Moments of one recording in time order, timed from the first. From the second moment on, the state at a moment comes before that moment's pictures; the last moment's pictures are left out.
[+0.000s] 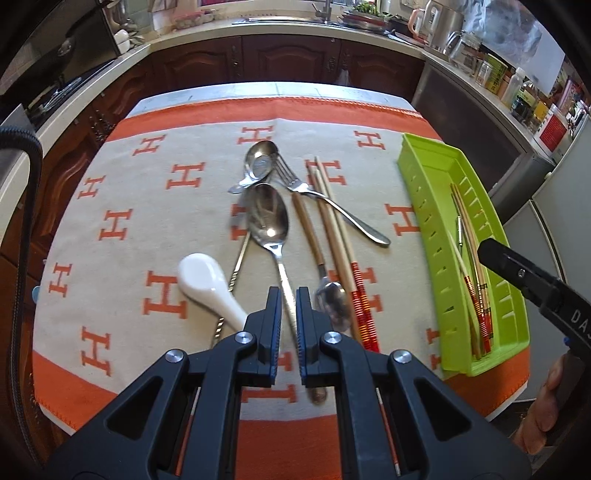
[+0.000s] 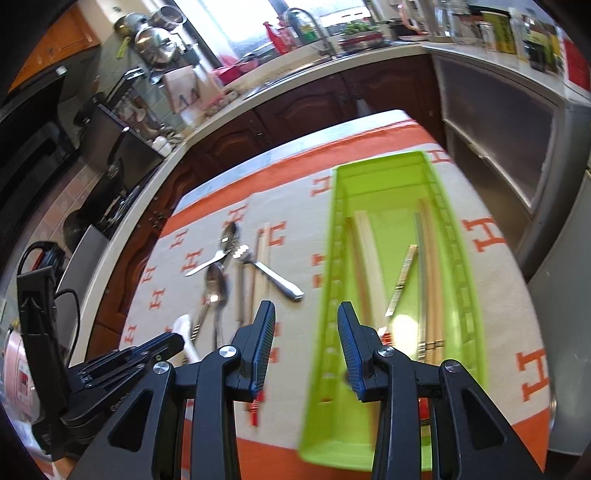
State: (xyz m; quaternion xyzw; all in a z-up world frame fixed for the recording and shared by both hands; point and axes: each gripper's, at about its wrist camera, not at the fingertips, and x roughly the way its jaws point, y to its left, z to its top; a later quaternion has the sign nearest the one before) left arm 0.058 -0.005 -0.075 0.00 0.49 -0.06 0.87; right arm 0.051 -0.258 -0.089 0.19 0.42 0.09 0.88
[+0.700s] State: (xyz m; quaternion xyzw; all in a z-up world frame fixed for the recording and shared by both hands) left arm 0.046 0.105 -0.121 -0.05 0.51 -0.01 0.86; right arm 0.072 -0.108 -0.109 0.09 0.49 0.20 0.85
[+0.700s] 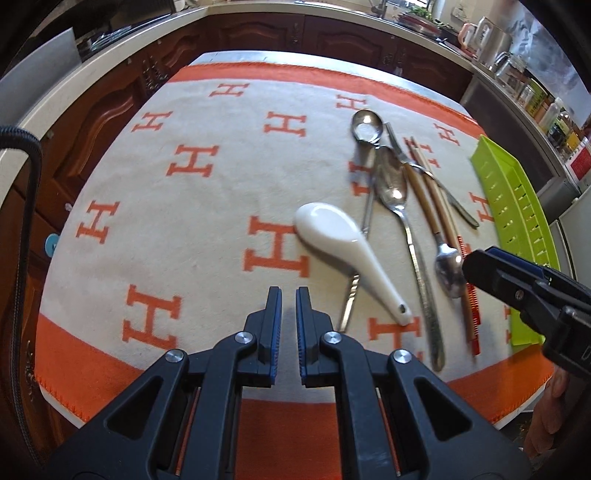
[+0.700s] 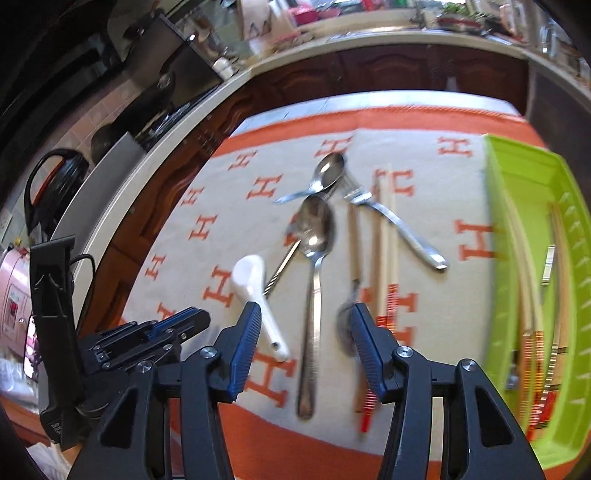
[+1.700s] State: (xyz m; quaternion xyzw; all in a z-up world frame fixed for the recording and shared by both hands) left arm 0.047 0.157 -0.138 -0.10 0.51 0.00 0.86; right arm 0.106 -0.023 -0.157 -0.01 0.51 0.29 0.81
